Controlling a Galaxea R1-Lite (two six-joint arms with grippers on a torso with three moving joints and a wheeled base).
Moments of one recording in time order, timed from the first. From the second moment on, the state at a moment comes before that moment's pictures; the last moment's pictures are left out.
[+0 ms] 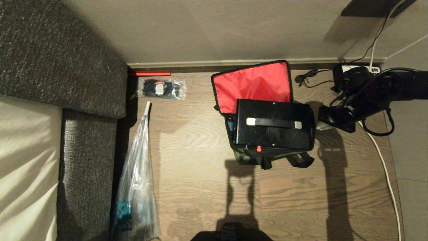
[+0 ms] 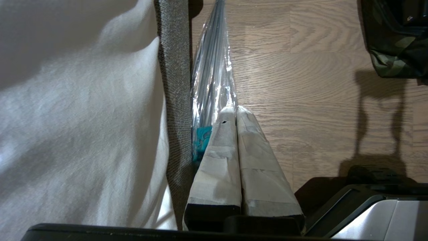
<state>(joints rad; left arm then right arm) 0.00 0.00 0.00 0.01 -0.01 0.06 -0.03 2.12 -1.79 0.57 0.15 0.34</state>
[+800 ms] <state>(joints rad) 0.00 0.00 0.00 0.01 -0.01 0.06 -0.02 2.13 -1.77 0.54 0.15 0.47</state>
